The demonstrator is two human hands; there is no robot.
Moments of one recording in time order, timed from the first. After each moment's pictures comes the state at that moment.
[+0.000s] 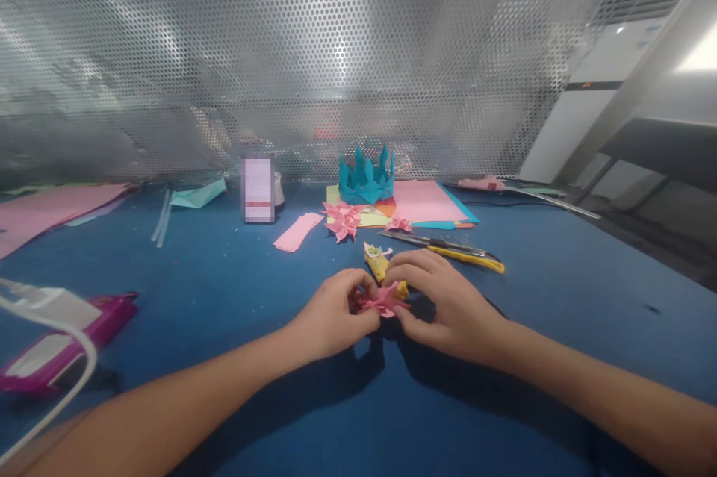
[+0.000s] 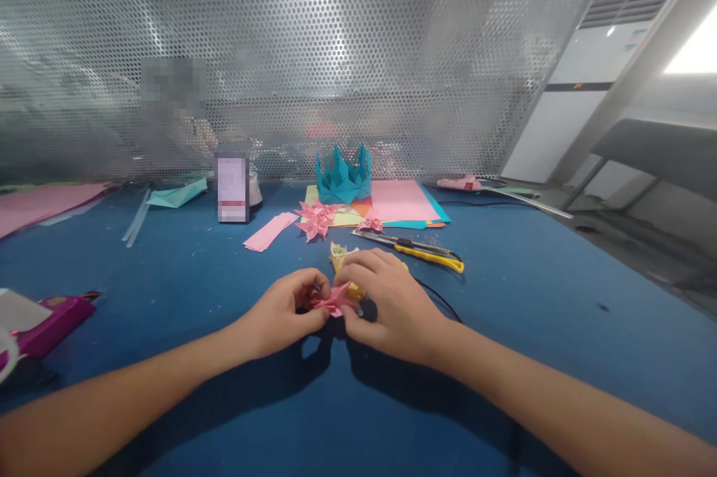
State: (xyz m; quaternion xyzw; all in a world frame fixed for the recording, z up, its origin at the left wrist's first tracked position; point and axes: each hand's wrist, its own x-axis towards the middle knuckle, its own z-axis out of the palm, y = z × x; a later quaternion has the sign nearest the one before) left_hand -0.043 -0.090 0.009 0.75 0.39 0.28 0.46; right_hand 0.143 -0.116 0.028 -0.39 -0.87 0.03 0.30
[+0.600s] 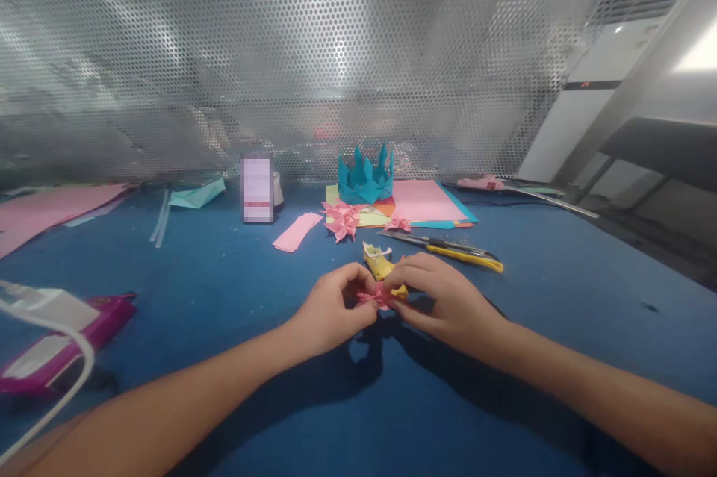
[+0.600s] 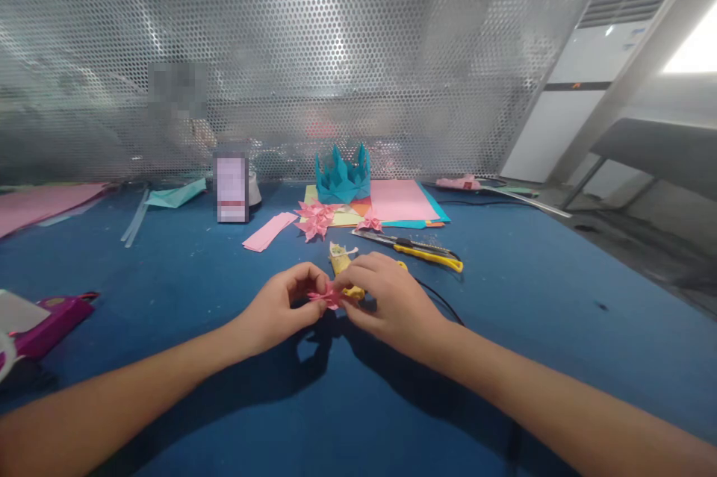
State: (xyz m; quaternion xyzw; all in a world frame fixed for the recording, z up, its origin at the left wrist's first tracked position) left_hand -0.042 -0.088 0.012 0.68 0.35 0.33 0.55; right_hand 0.147 -0.110 0.023 -0.40 -0.86 0.08 0.30
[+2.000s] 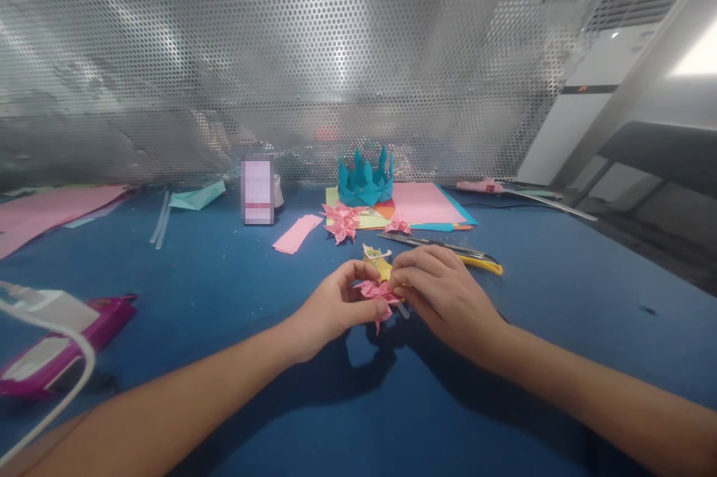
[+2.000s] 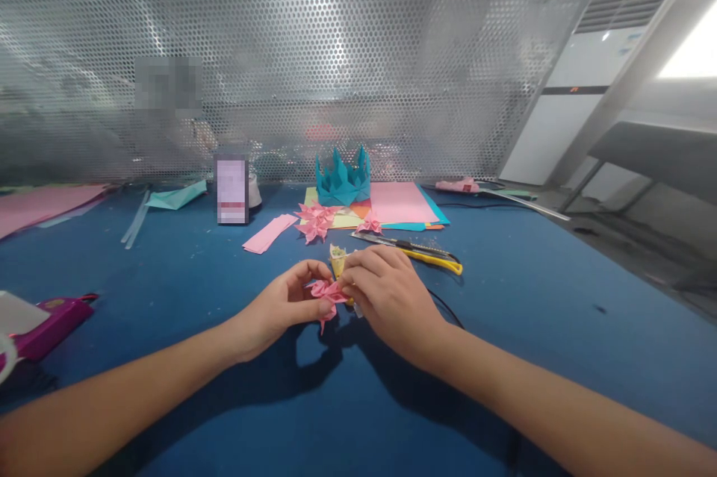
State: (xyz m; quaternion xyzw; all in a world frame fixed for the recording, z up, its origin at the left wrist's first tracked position) left_hand -0.044 -0.092 0.020 0.53 0.28 0.34 0.72; right_hand 0.143 -0.114 0.029 -0.40 -0.86 -0.11 0.31
